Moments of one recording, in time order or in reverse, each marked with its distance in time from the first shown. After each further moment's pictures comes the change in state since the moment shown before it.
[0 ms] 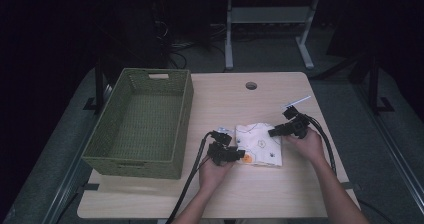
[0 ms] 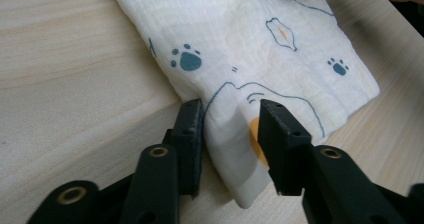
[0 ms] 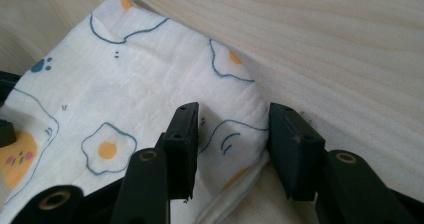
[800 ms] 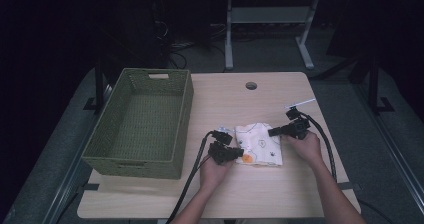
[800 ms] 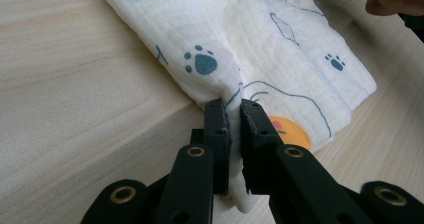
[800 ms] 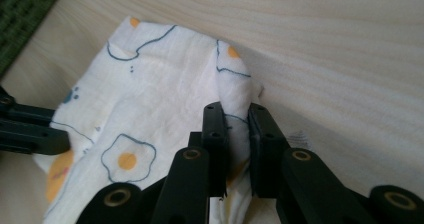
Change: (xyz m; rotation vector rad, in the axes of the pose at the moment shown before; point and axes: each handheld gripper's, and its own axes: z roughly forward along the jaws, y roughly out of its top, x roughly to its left) left arm 0.004 0.002 0.004 0.011 -0.034 -0.013; right arm -0.013 -0.010 0.006 -0.055 0.159 0.150
